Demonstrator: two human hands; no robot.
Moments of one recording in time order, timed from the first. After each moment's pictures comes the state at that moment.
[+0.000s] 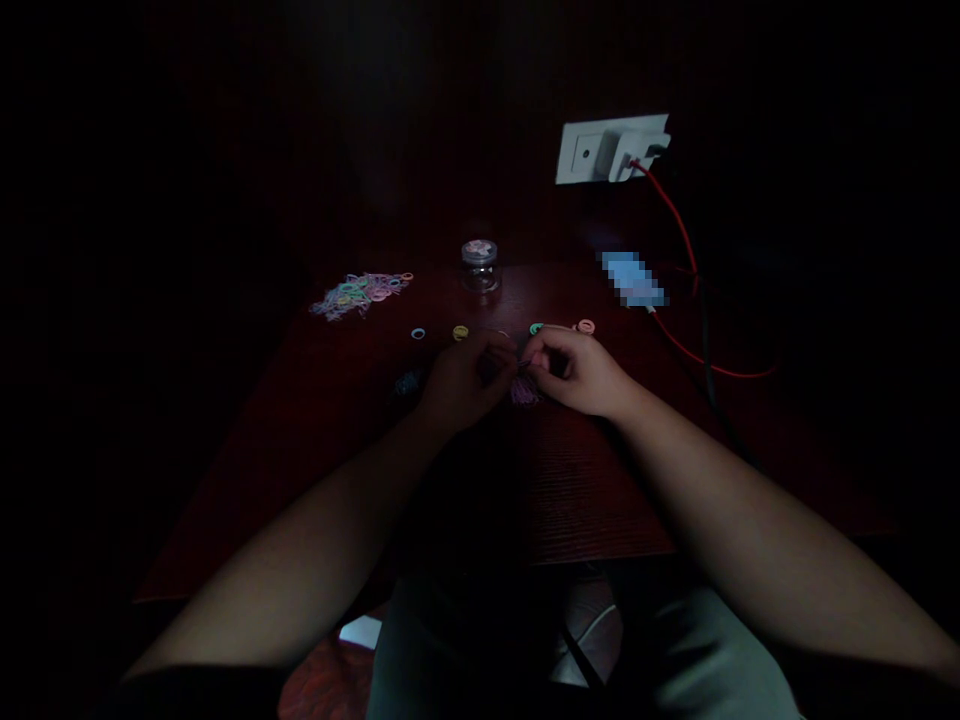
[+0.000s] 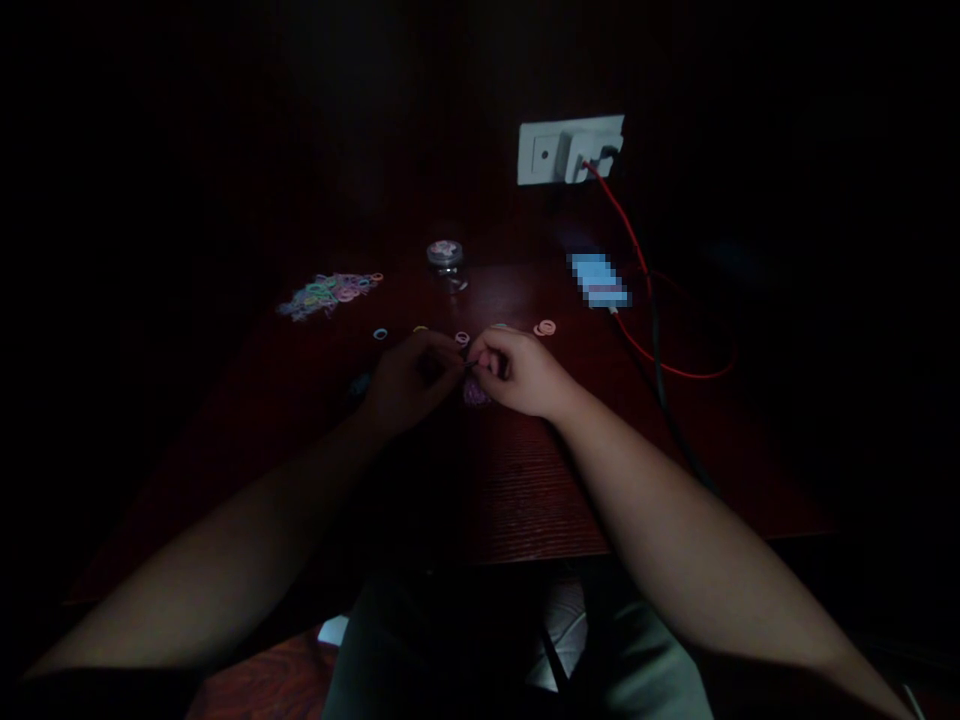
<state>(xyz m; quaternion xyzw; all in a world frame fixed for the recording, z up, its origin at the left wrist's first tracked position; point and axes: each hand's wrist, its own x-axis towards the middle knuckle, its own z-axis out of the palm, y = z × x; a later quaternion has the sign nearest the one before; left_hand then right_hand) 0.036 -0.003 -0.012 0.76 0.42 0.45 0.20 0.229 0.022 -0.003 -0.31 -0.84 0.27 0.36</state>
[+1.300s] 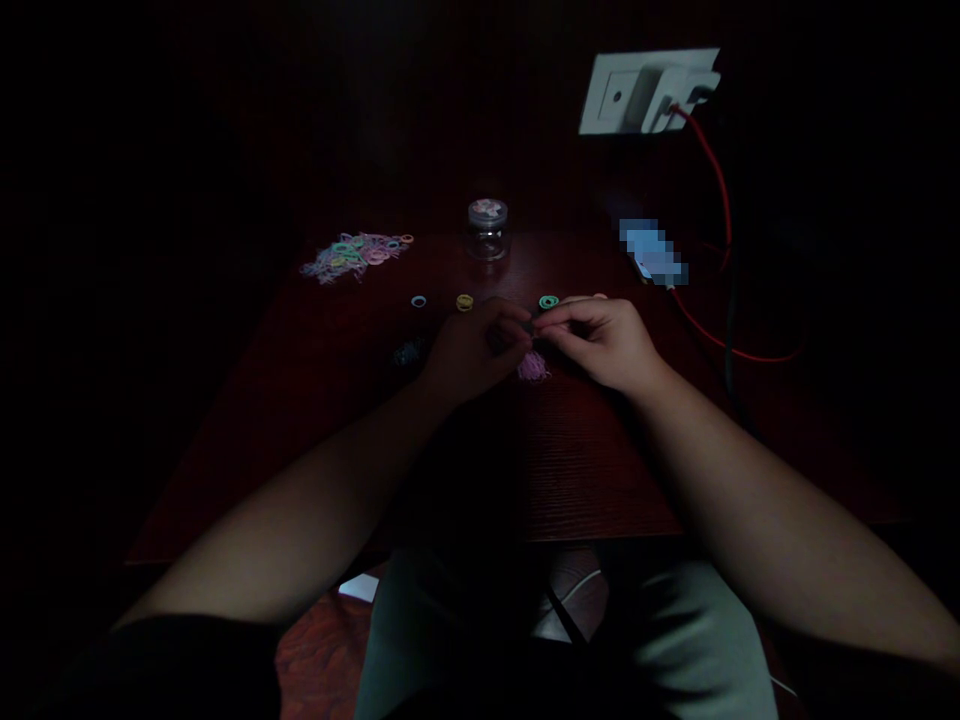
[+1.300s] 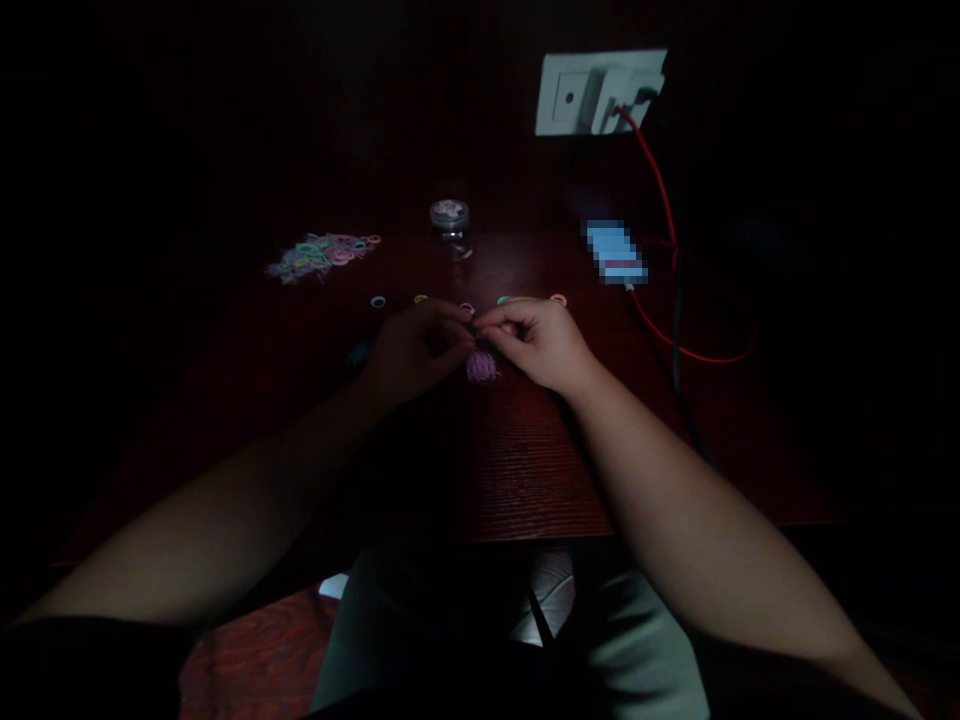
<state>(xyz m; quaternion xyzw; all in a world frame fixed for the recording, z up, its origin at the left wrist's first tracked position) 0.037 0.002 -0.019 0.75 0.41 0.46 0.24 0.233 0.024 0.000 -0.33 -0.81 0.26 0.41</state>
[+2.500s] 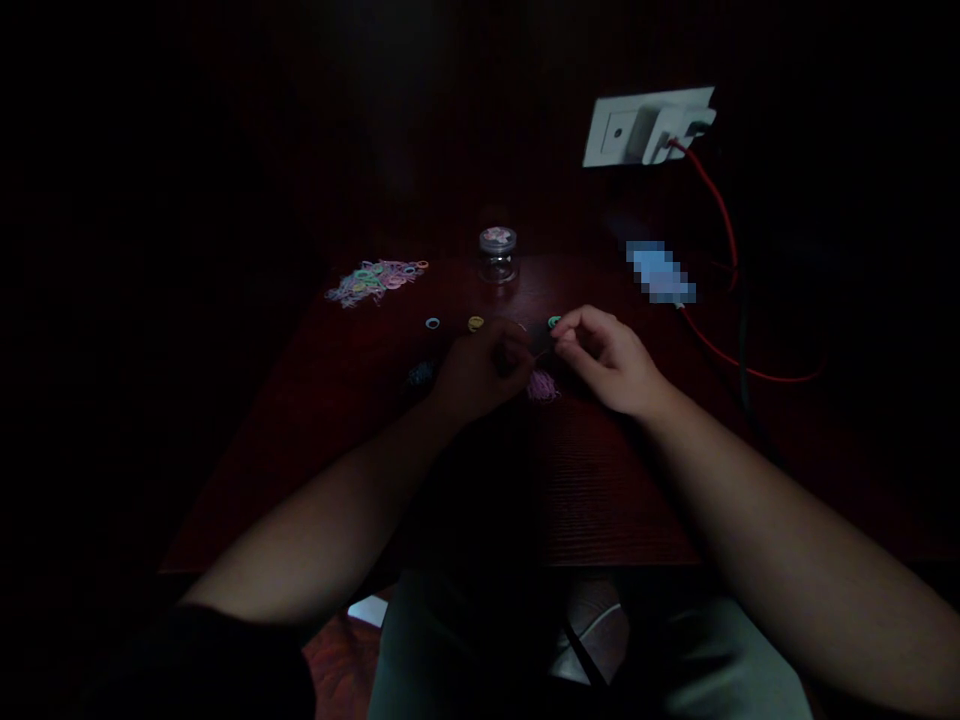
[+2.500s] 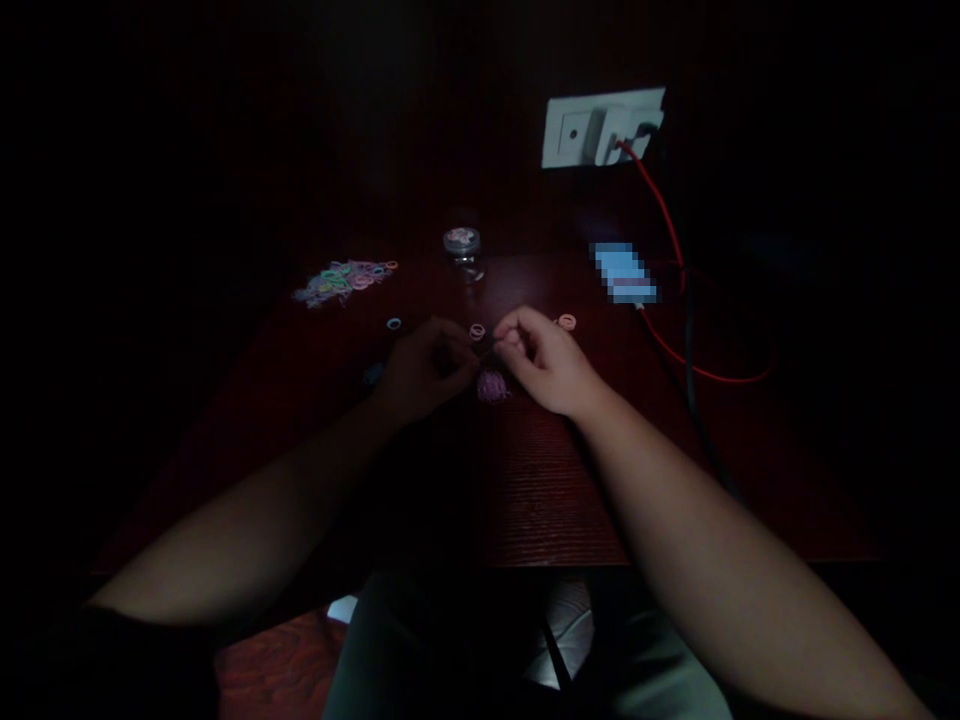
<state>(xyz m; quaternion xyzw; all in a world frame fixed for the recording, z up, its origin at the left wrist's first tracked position) 0.035 -0.001 -0.014 0.75 0.43 0.45 0.23 0.234 0.023 -0.006 -0.33 -0.79 0.32 0.42</state>
